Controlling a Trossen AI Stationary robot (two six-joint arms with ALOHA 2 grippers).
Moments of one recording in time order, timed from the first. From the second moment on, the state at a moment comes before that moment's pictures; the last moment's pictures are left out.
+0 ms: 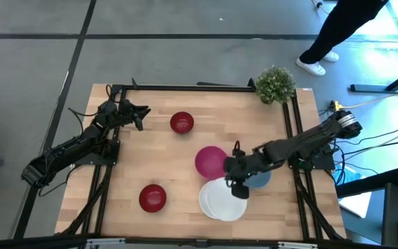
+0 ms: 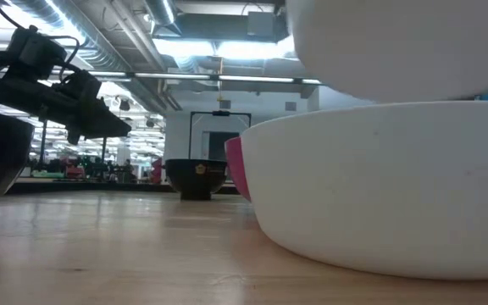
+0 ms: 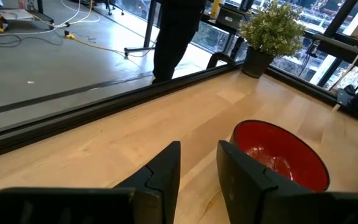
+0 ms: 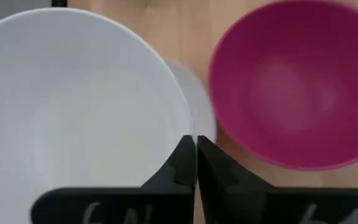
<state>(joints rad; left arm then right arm) 0.98 0.56 0.01 0.33 0.35 -0.20 0.39 1.51 1.14 -0.59 0.03 0.51</state>
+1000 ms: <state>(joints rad) 0.98 0.56 0.01 0.33 0.35 -0.20 0.34 1.66 1.14 -0.46 -0.02 0.41</state>
